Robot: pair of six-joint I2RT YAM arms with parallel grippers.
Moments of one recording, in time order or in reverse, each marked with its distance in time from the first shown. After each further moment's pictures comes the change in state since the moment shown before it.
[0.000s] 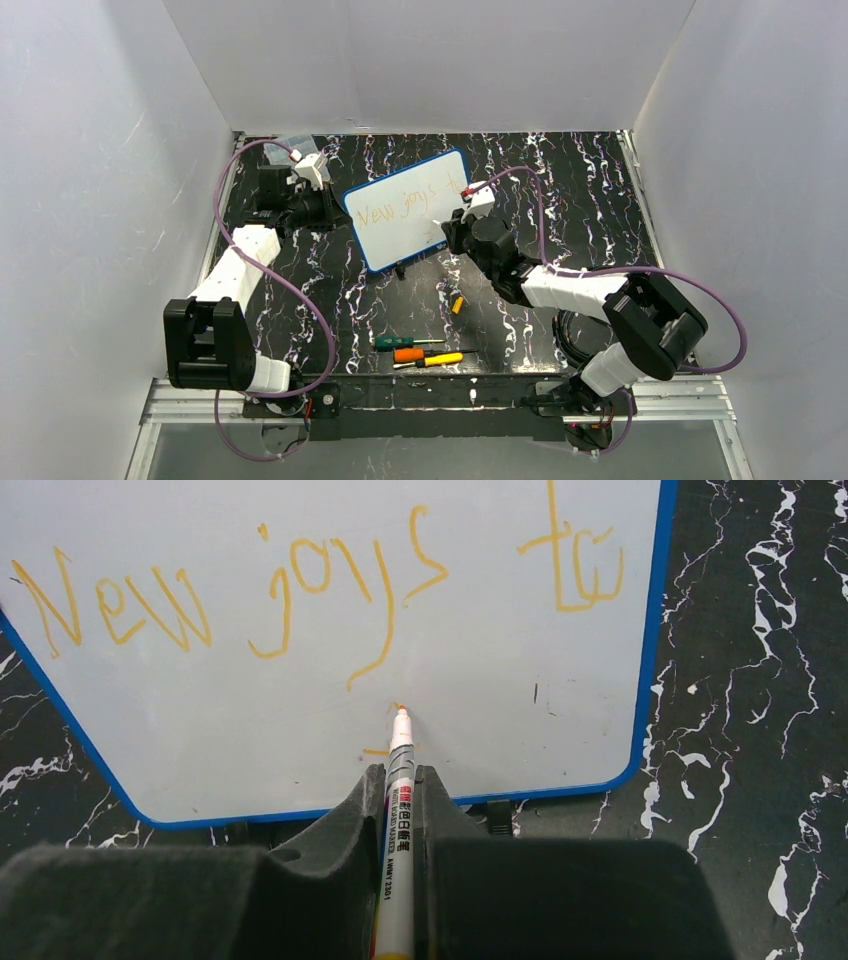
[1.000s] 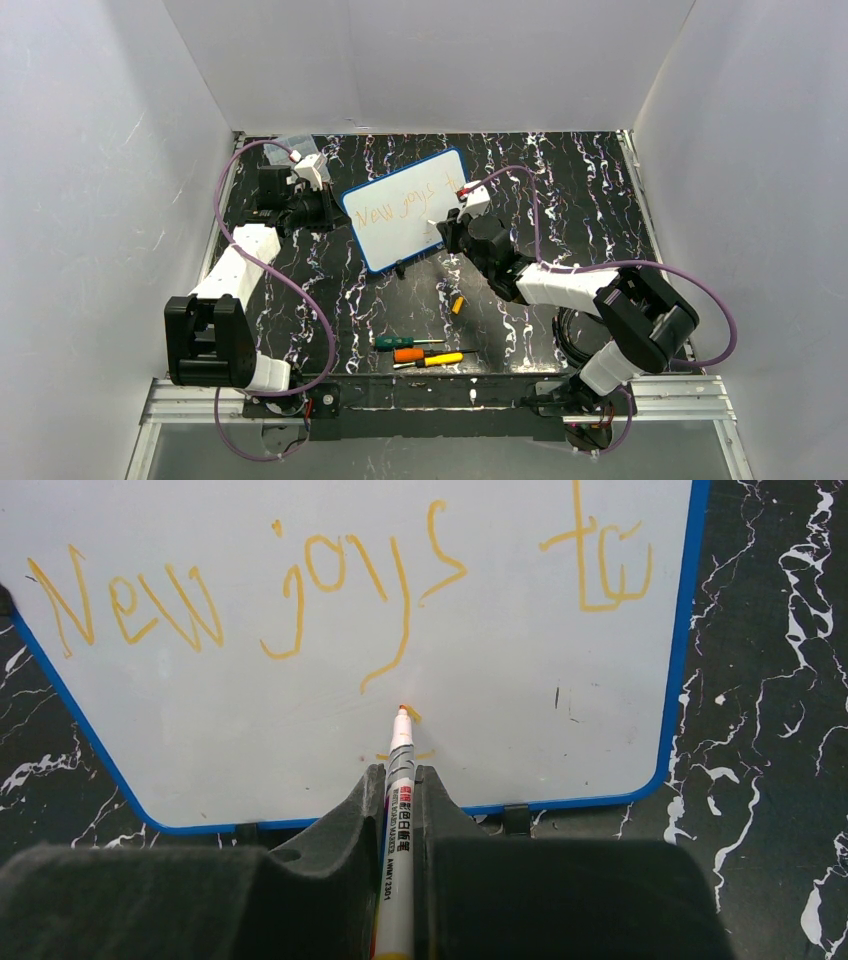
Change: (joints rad) left arm 0.001 0.013 0.000 -0.001 -0.006 0.006; right arm 0.000 0.048 0.019 0.032 -0.029 0.000
